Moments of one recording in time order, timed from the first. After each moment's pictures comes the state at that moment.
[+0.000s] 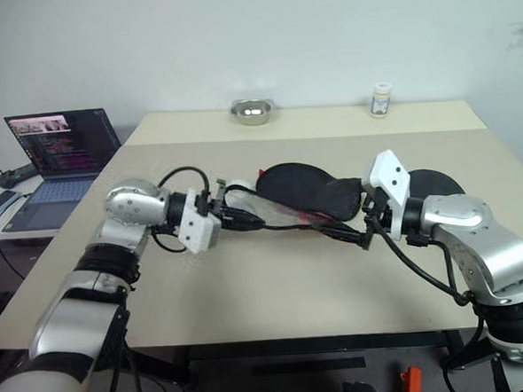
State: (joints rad) left arm -1.03 0.59 -0.21 0.96 0.04 -1.21 -1.35; right arm -0.54 -0.68 0.00 -0.39 0.51 0.66 0.85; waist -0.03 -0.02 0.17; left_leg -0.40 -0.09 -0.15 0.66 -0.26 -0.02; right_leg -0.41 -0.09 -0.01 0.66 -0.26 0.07
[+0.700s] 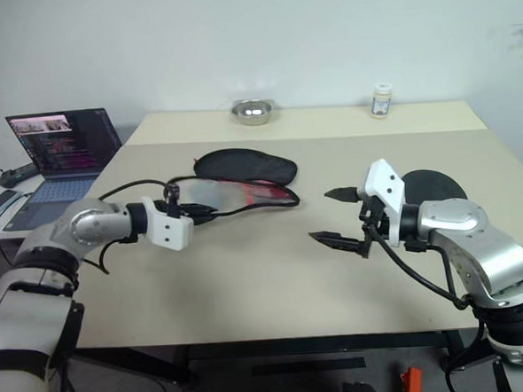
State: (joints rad) left arm -1.09 0.80 -0.32 1.25 0.56 -1.21 -0.64; right arm -0.52 -0.70 0.02 -0.39 0.51 0.66 0.89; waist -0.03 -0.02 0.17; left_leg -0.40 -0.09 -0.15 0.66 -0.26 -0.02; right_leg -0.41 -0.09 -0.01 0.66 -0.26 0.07
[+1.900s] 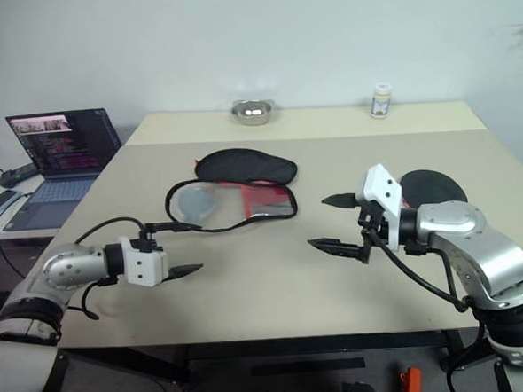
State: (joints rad) left arm -0.77 0.86 -0.26 1.09 0.19 -1.25 -0.85; right arm -0.52 -0.70 0.04 -0.39 0.53 0.68 0.91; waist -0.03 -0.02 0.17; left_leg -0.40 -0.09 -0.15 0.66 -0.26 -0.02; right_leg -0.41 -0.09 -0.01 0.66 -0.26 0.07
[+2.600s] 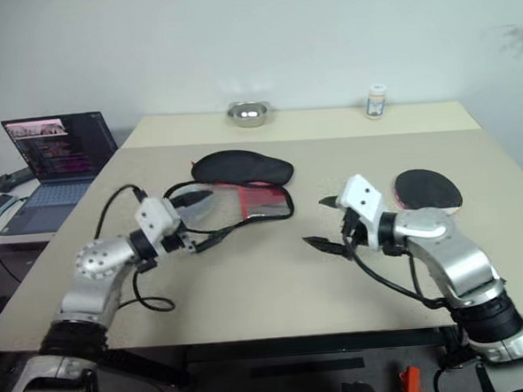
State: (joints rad) left arm -0.53 0.72 -0.02 0.32 -0.38 -0.12 -0.91; right arm -0.55 -0.57 0.20 -0.24 0.30 0.56 0.78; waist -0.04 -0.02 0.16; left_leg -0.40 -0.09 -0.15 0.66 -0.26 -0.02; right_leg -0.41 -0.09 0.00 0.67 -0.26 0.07
